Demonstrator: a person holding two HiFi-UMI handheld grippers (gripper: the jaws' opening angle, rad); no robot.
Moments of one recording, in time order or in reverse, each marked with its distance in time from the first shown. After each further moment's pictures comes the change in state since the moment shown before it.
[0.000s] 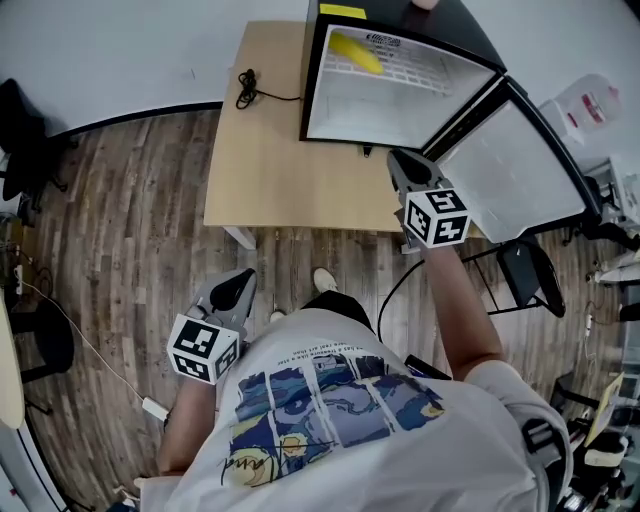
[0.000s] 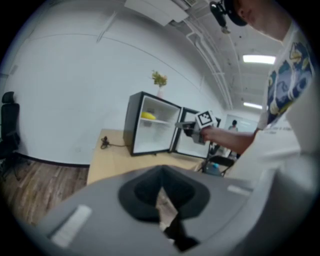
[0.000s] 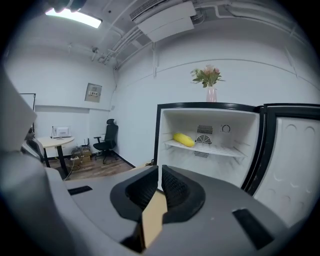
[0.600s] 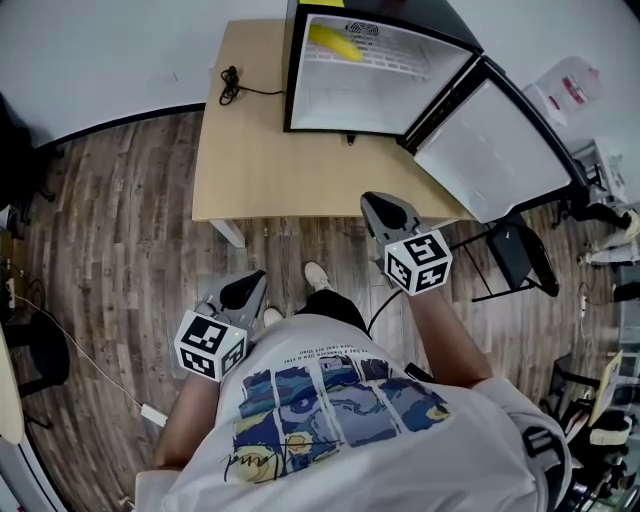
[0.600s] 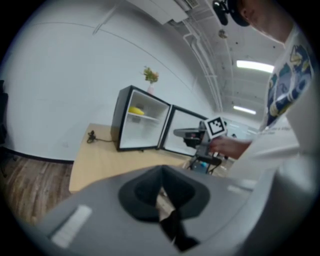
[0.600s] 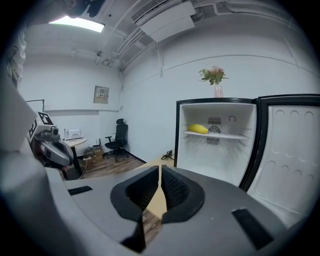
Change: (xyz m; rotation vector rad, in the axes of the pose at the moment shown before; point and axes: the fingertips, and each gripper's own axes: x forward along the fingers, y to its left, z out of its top) left arm 0.004 -0.041 -0.023 -0.008 0.010 -0.129; right arm -0.076 0.090 -0.053 0.029 0.028 0.093
